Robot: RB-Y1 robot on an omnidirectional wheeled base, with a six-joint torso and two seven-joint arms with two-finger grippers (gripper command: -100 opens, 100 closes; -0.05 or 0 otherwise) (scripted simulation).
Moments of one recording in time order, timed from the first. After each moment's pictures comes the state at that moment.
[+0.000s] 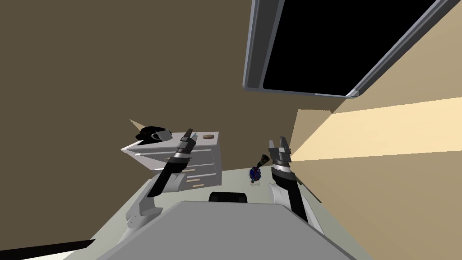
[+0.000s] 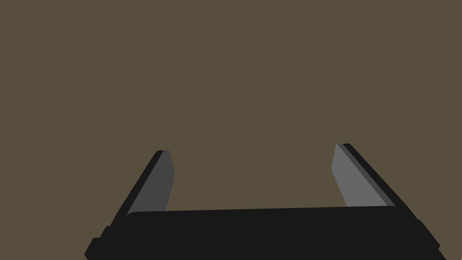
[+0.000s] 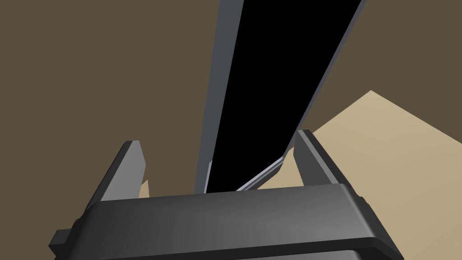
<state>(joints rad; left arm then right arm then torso) 0.36 0.23 0.06 -2.25 0.02 -0.20 0.03 0.50 0.03 -0.04 -2.30 0.11 -0.44 -0.16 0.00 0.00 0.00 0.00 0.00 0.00</state>
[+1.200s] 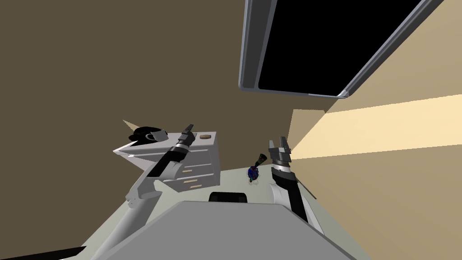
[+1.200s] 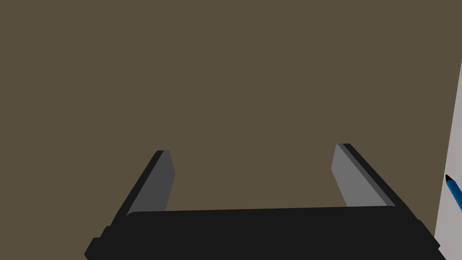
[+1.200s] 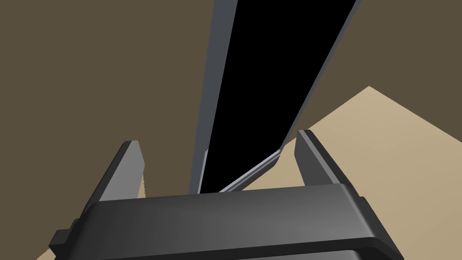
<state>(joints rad) 0.21 0.35 0.14 -2.24 0.13 0.12 0.06 0.50 0.03 -0.04 -2.30 0.11 -0.44 -0.16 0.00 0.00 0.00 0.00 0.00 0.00</state>
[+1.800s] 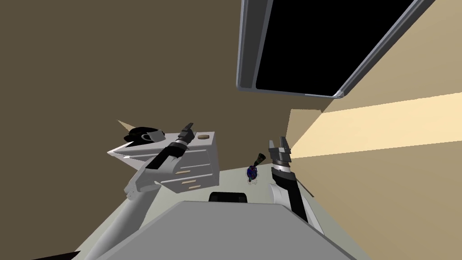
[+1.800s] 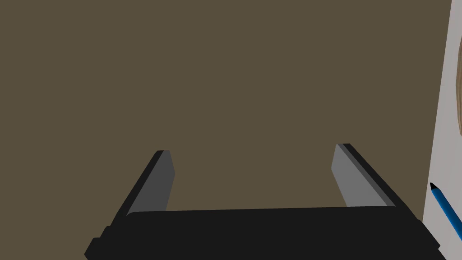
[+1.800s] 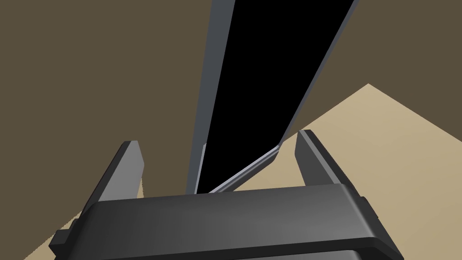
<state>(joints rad) 0.14 0.40 0.18 -2.24 0.18 0.28 0.08 0.50 0.03 -0.04 -2.30 0.11 -0.44 -0.16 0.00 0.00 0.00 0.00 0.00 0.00</state>
